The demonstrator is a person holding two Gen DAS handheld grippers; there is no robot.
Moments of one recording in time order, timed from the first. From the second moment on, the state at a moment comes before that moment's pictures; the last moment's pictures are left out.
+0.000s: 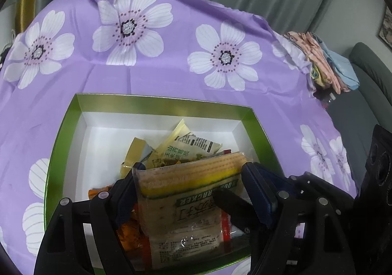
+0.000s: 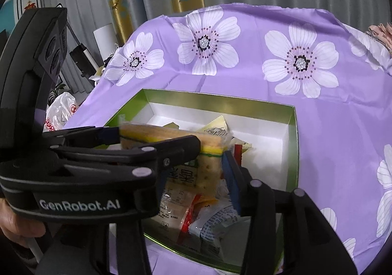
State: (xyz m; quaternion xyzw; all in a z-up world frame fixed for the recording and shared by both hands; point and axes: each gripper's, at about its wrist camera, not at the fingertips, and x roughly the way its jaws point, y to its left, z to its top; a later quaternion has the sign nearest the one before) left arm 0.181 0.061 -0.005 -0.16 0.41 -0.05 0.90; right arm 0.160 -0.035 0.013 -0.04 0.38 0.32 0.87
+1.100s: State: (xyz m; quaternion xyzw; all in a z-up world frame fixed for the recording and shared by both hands) left arm 0.062 0.064 0.120 -0.07 0.35 0.12 0.93; right arm 0.086 -0.067 0.120 -0.06 0.36 0.25 0.89
